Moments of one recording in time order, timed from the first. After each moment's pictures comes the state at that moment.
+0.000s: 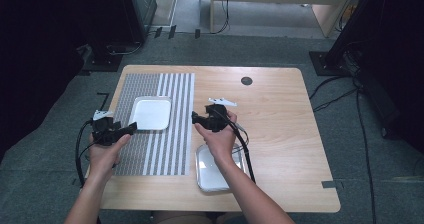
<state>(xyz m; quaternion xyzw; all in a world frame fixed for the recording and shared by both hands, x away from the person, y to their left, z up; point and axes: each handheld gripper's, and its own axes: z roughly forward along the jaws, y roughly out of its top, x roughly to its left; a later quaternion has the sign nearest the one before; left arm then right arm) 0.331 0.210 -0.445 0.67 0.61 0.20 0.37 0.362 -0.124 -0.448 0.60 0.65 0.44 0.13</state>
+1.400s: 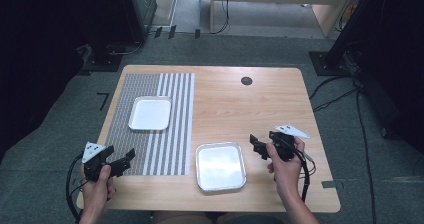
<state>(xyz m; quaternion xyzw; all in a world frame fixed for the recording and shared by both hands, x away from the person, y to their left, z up) 0.238 0.216 -0.465 0.67 0.58 0.23 0.41 0.264 -0.294 -0.454 0.60 0.65 0.43 0.19</state>
